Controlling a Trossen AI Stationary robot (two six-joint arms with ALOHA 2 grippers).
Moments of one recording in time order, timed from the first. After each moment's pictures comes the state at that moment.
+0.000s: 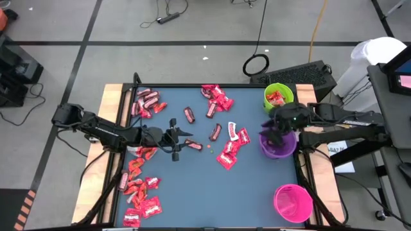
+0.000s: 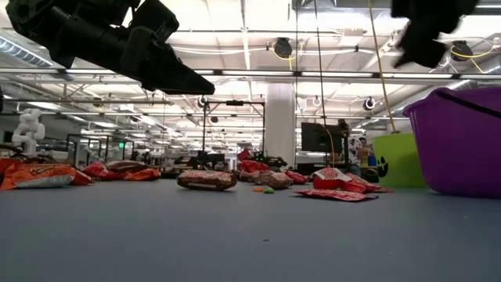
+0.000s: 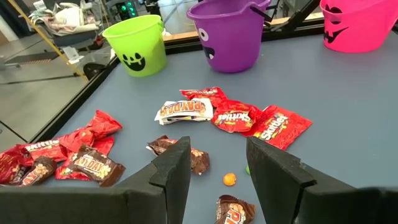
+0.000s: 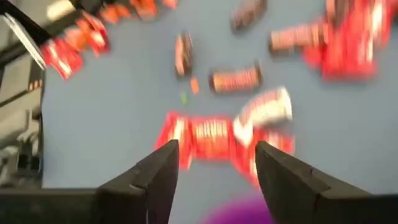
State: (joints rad) left arm -0.12 1.30 0.44 0.57 -0.24 0.11; right arm -0.08 0.78 0.88 -0.79 0.00 0.43
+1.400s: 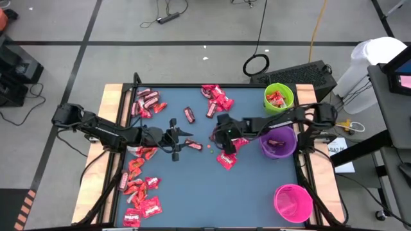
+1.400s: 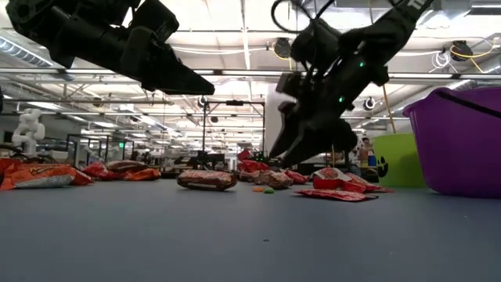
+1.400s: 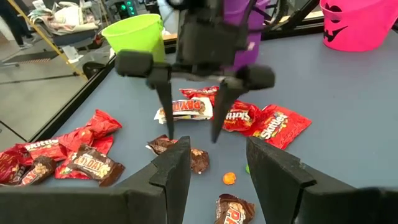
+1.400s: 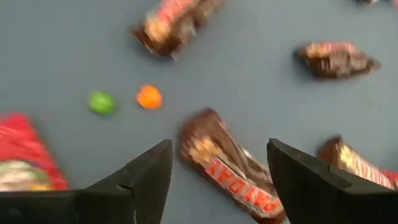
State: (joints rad) left arm -0.12 1.30 0.44 0.56 -0.24 0.11; right arm -0.10 1.74 0.88 0.05 0.07 -0.44
